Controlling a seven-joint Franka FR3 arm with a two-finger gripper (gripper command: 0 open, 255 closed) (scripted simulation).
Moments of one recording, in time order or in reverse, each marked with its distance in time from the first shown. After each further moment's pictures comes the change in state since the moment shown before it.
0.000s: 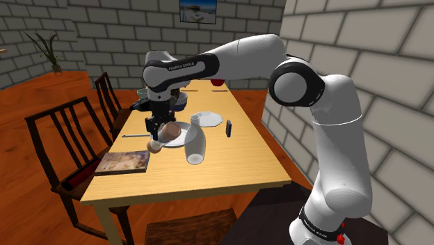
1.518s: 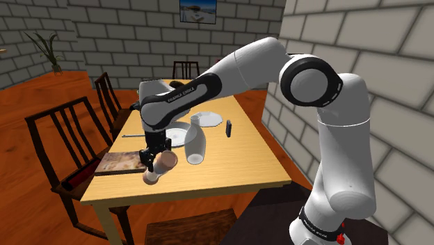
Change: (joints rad) arm 0.095 -0.075 0.048 -0.323 0.009 0.265 0.114
